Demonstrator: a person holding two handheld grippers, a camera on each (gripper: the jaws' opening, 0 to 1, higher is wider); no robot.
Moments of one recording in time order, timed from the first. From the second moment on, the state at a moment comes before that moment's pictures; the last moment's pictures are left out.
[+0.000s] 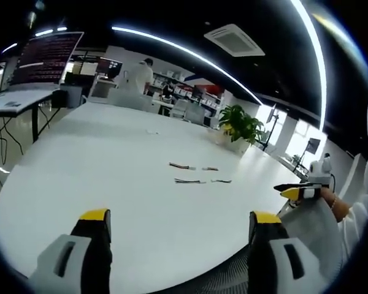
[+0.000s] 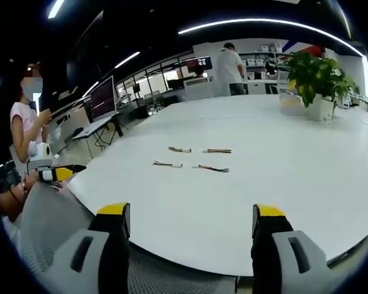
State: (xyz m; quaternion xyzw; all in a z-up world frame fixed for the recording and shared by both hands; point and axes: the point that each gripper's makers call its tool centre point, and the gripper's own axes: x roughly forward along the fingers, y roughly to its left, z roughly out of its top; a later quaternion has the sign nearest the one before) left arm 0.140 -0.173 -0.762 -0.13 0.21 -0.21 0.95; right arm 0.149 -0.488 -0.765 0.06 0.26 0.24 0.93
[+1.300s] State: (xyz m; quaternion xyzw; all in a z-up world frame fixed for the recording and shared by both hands) left arm 0.180 -0.177 -0.725 -0.13 0.17 -0.23 0.95; right arm 0.182 -0.502 -0.753 0.04 0.29 0.25 0.92
